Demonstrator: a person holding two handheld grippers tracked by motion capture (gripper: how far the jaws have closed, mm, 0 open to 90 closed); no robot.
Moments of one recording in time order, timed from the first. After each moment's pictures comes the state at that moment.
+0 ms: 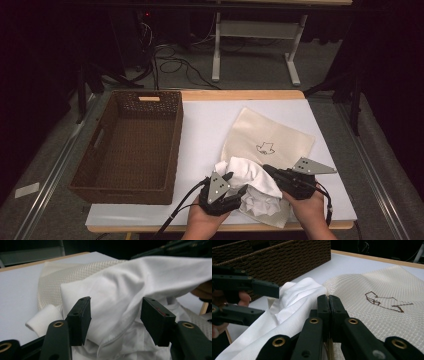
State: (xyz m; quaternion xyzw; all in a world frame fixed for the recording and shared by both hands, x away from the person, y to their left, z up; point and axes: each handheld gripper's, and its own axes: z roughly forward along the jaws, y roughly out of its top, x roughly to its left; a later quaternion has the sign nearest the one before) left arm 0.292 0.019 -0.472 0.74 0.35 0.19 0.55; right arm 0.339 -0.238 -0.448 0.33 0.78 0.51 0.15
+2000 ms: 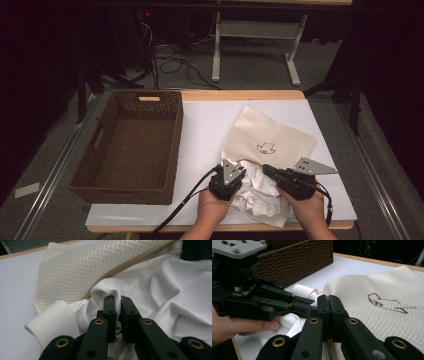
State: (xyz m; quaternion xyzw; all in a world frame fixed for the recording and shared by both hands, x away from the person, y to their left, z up) left arm 0.339 -0.009 -0.491 0.77 0.38 0.20 0.48; right arm 0.337 -0.238 -0.445 0.33 0.77 0.52 0.15
